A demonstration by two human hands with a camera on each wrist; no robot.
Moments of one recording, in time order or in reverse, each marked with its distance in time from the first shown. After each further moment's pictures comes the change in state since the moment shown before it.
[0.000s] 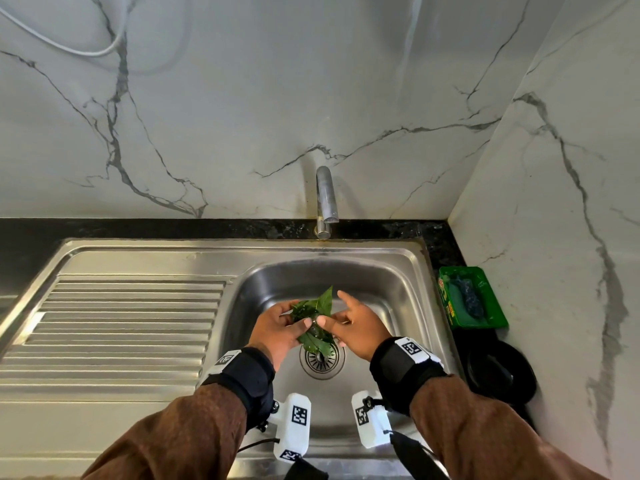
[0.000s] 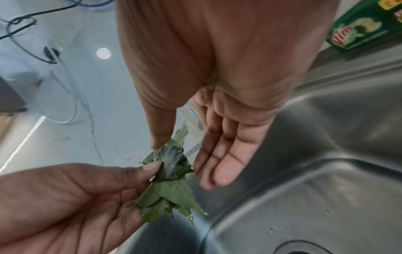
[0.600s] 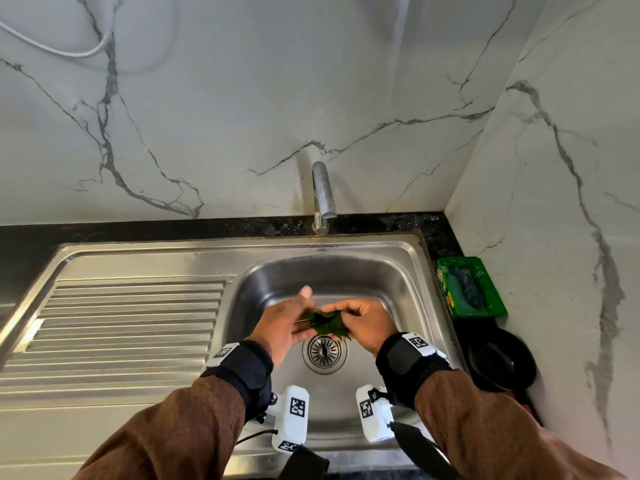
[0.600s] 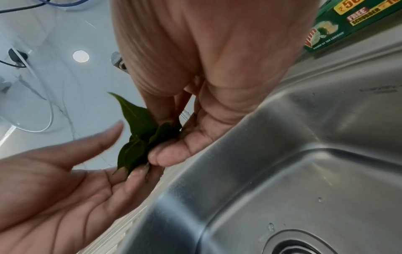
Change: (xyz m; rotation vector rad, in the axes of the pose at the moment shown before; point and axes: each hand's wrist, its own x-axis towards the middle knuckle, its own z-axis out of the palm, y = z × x) left_hand 0.003 0.010 0.000 -0.046 -0.119 -0.104; right_hand -0.007 -0.002 0.002 0.287 0.092 -0.035
